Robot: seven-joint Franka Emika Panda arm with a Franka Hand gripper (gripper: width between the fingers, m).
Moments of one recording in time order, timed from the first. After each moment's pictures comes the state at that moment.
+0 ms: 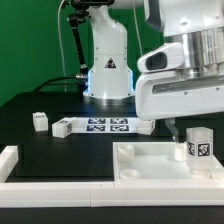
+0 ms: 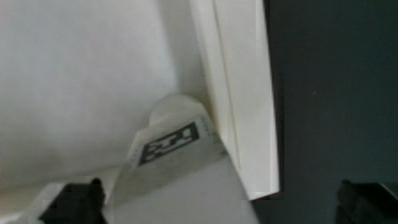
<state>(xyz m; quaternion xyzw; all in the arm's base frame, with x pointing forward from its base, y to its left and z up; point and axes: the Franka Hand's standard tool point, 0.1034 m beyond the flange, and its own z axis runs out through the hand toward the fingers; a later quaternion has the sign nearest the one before) 0.621 0.122 0.081 -0.99 0.07 -0.05 0.08</state>
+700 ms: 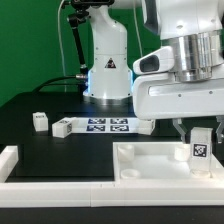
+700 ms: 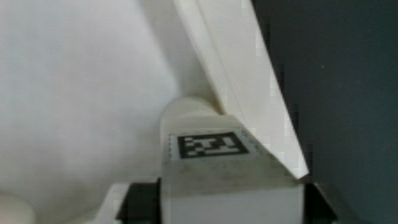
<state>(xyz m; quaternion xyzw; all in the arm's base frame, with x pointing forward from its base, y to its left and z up) 0.620 0.119 0.079 -0.97 0.23 -0.03 0.09</state>
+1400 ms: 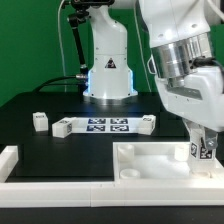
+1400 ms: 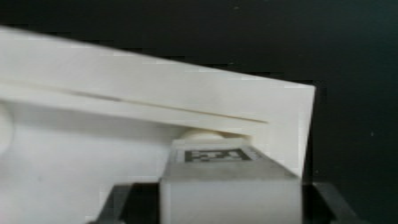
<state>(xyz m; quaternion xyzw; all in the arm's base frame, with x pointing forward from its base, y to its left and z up) 0.624 0.120 0.077 -0.74 0.65 0.05 0.14</state>
